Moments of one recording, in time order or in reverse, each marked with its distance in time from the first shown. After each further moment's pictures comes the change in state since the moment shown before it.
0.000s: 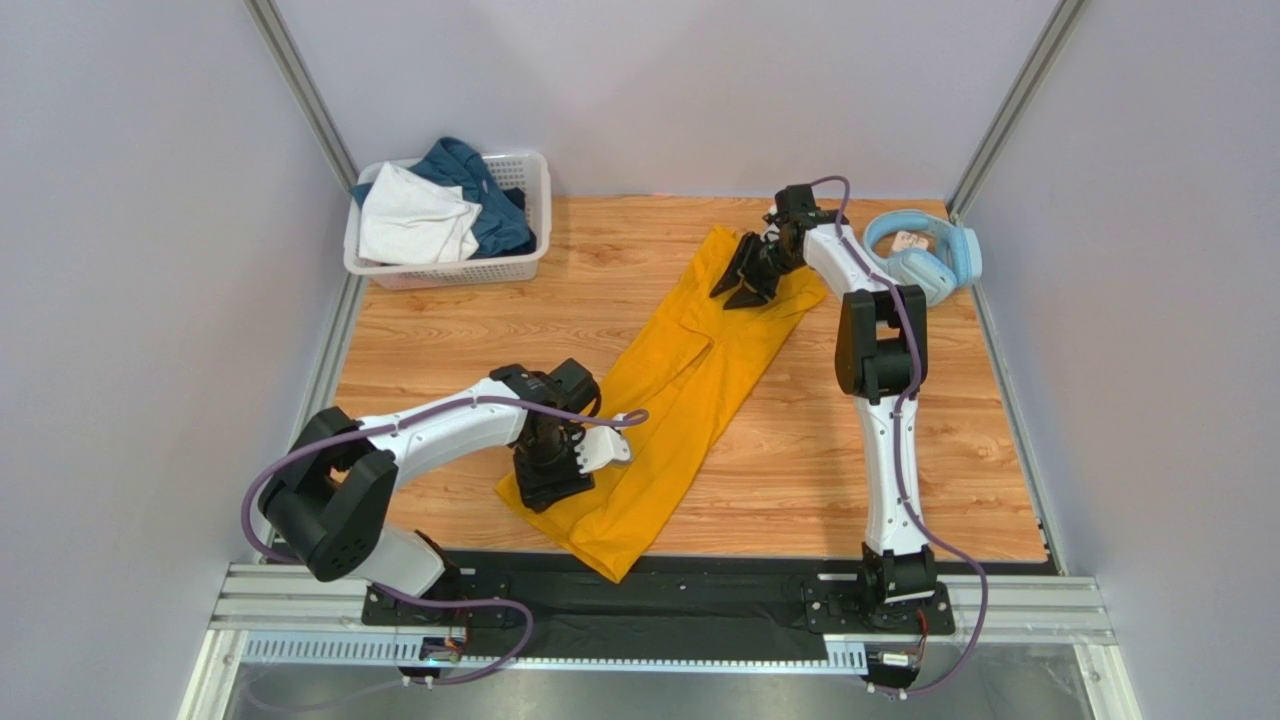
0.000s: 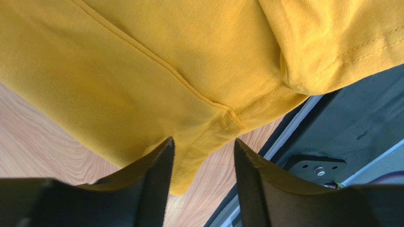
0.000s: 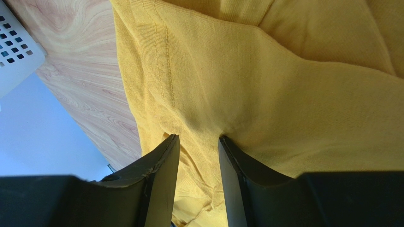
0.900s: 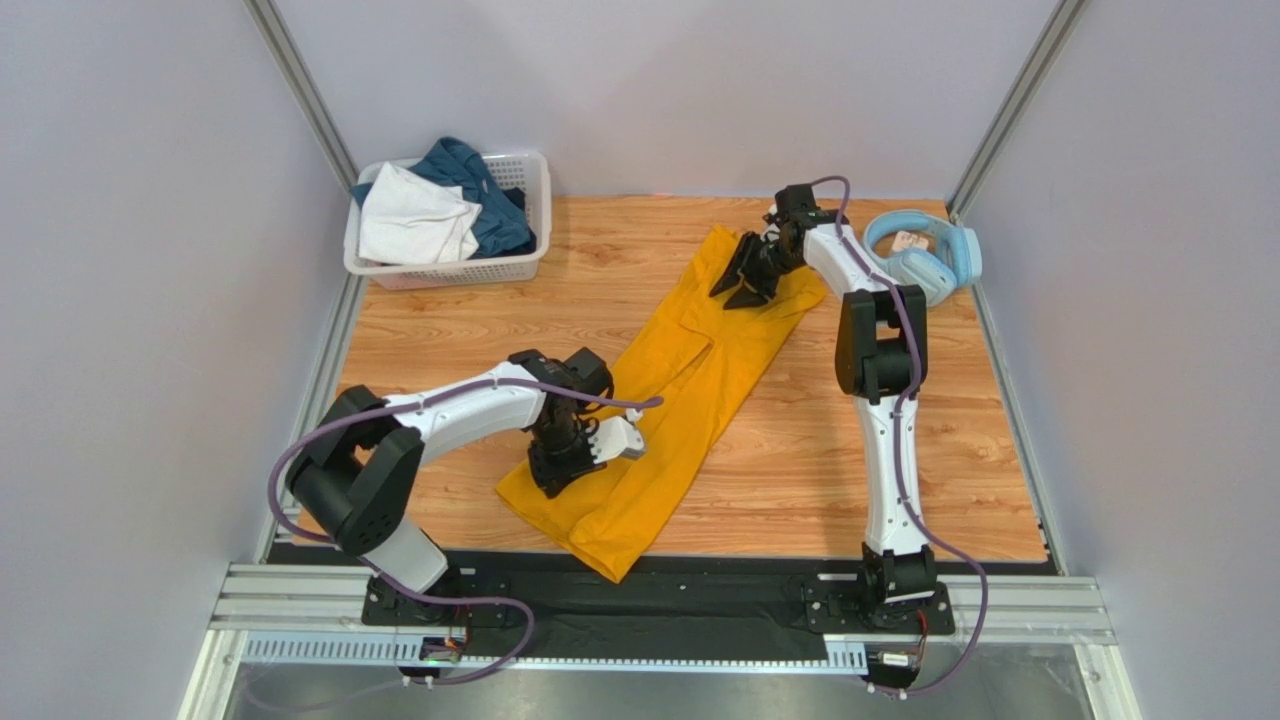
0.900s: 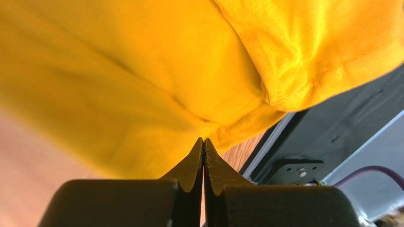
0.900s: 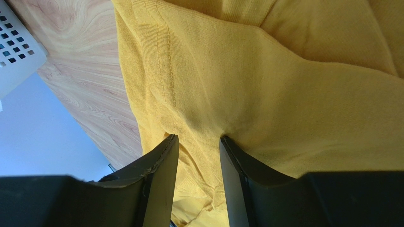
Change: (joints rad) left arm 0.000 0.121 0.088 -0.027 0.092 -0.010; right arm -0.002 0.000 0.003 0.000 -0.005 0.001
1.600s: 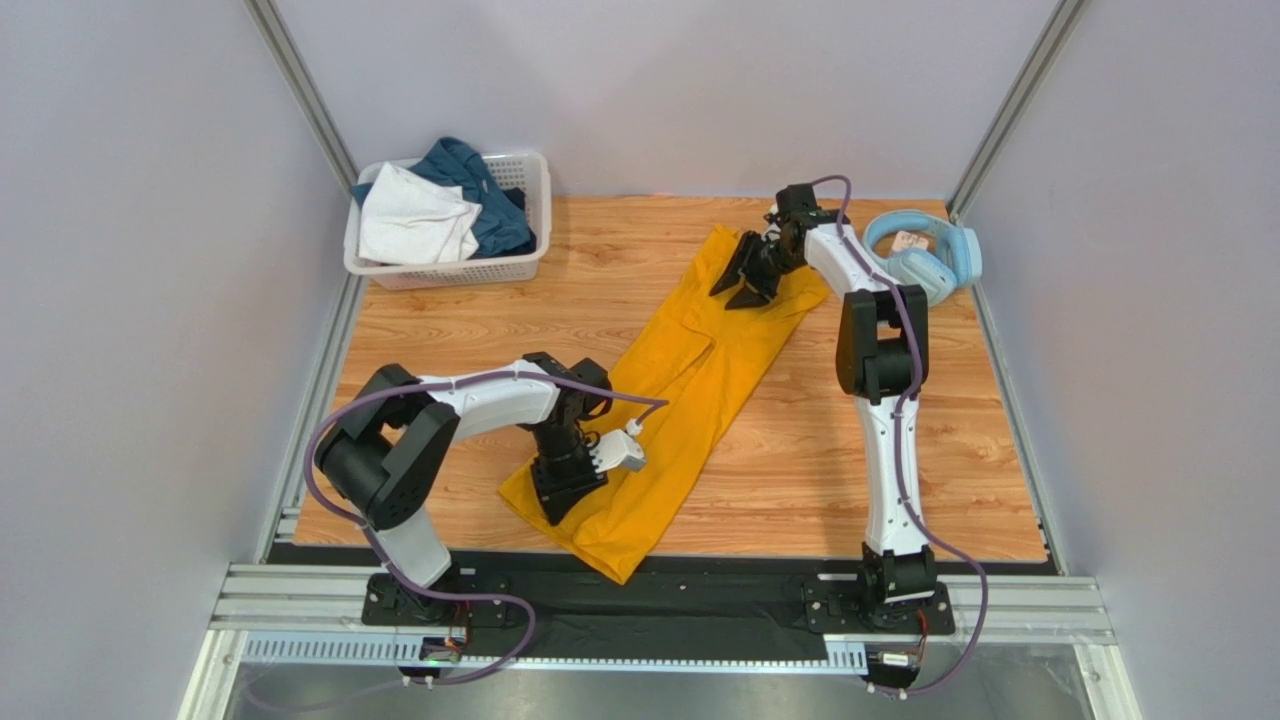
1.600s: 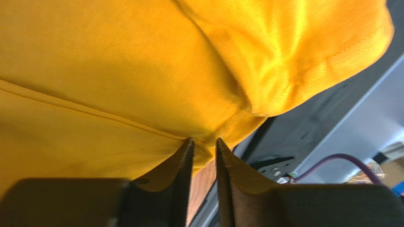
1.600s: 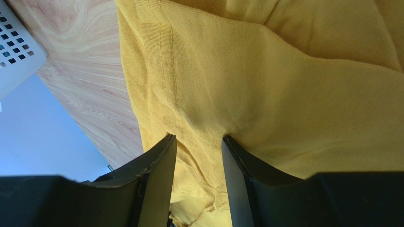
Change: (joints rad) left arm 0.025 0.112 0.004 -0.043 0.154 0.023; right arm 0.000 -0.008 -0.005 0.000 0.005 -0.001
